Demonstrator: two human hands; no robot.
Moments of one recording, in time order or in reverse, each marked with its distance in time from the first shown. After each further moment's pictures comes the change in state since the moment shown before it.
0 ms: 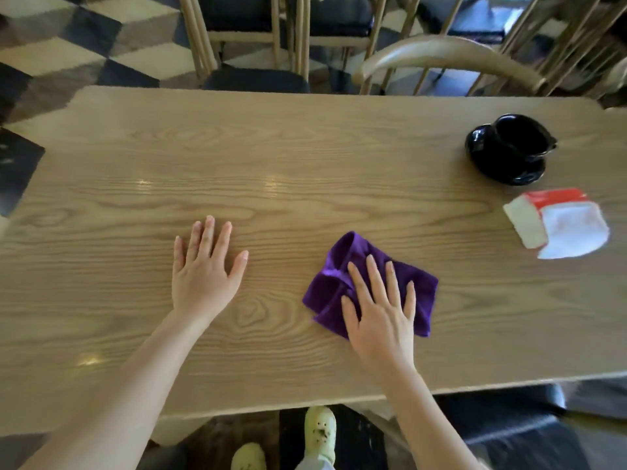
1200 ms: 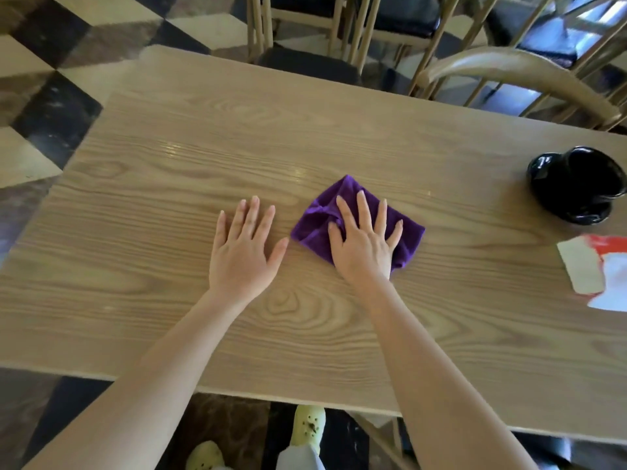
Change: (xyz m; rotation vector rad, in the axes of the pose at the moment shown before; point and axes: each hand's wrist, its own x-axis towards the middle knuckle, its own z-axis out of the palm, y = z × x) left_hand -0.001 -0.001 0.007 0.035 0.070 0.006; right_hand 0.111 -0.080 0.007 0.038 -0.048 -0.111
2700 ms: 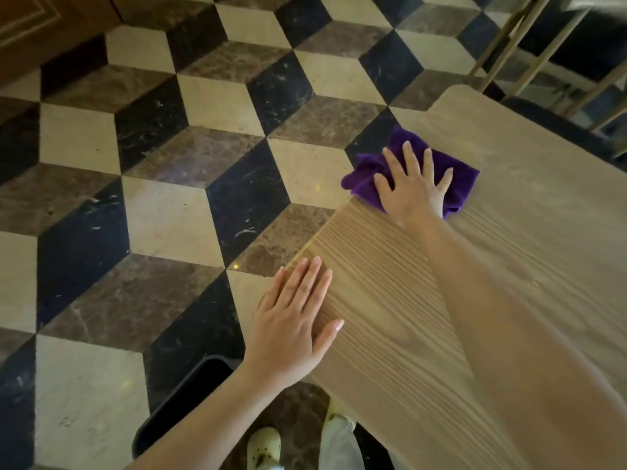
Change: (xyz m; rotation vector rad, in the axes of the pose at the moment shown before) left_hand -0.130 -0.235 -0.038 -0.018 0.013 -0.273; right_hand 0.088 -0.364 0.070 -0.171 -0.116 -0.597
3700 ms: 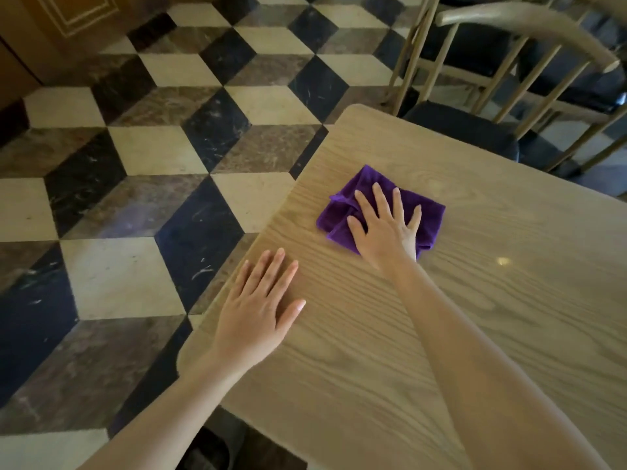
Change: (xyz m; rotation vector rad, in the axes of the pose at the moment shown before) left_hand 0.083 0.029 -0.003 0.049 -0.029 0.130; right_hand -0.048 0.089 -0.007 0.045 0.017 0.144
